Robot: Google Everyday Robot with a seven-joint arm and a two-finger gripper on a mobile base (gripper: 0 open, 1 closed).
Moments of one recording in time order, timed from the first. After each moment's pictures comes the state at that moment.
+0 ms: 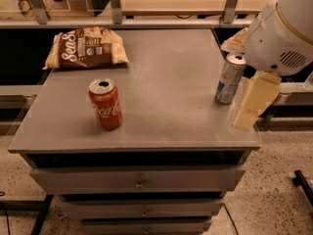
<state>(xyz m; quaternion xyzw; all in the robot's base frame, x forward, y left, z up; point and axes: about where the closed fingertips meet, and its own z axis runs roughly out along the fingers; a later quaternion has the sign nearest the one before) 0.439 -0.140 0.966 -0.66 0.72 0.03 0.21</state>
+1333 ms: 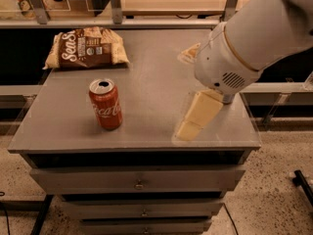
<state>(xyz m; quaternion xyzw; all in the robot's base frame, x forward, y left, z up) 0.433 -0.048 0.948 -0.66 0.70 0.11 0.27</state>
